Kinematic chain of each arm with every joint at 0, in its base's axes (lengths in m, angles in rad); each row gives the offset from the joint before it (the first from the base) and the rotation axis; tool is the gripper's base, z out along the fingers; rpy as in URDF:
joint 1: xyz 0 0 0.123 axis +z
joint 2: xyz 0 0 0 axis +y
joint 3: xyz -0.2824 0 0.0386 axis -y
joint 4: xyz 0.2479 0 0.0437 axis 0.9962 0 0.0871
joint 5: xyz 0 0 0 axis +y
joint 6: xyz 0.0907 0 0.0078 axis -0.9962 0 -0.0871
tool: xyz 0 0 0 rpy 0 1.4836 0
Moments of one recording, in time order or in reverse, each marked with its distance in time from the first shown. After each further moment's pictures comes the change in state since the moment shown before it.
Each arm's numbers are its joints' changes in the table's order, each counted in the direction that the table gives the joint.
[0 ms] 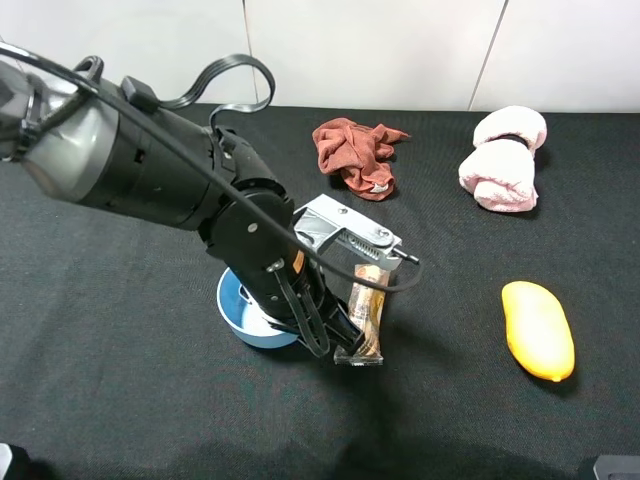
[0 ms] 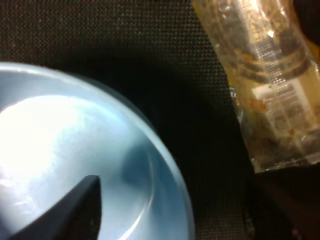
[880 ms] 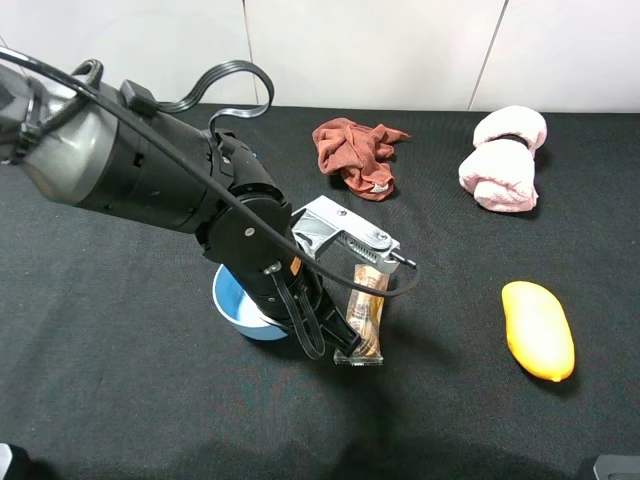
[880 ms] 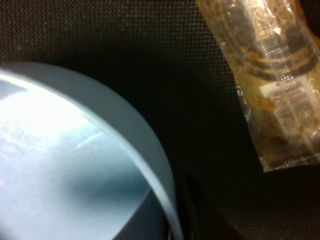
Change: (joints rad) left arm 0.000 0.000 -0.024 0.025 -0.029 -0.002; right arm 0.000 0.000 0.000 0.000 -0.001 0.000
